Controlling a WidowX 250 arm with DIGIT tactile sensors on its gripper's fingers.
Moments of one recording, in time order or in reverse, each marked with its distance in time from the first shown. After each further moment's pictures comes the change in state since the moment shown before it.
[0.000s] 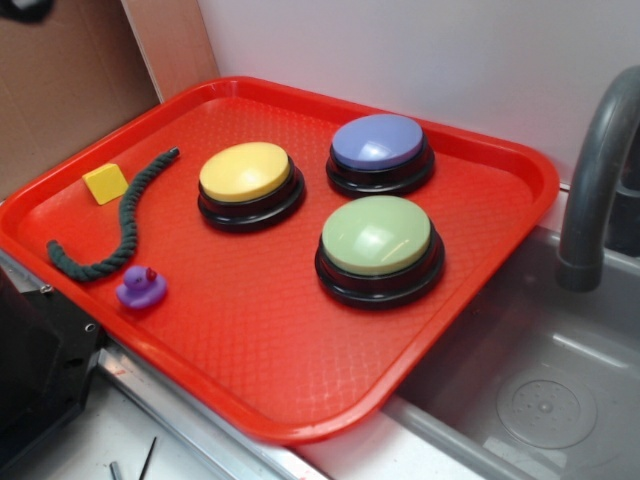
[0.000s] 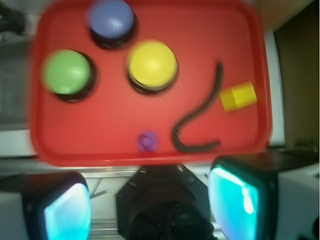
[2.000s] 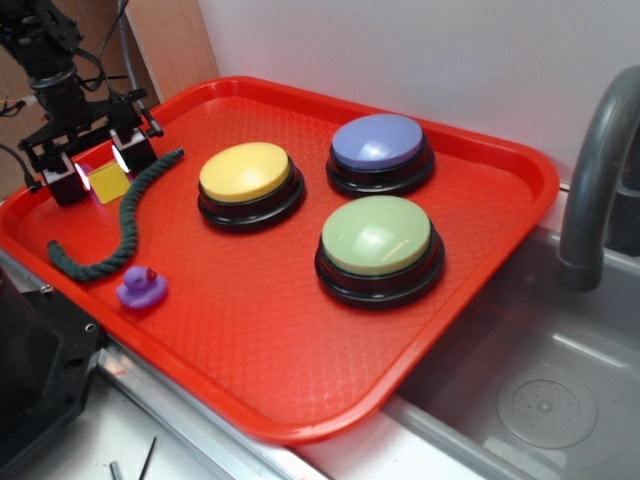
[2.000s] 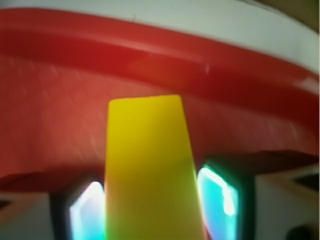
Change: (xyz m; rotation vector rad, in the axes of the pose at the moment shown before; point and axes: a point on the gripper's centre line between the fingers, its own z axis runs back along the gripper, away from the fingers) arm 0.099 0.077 -0.164 -0.188 -0.161 1.045
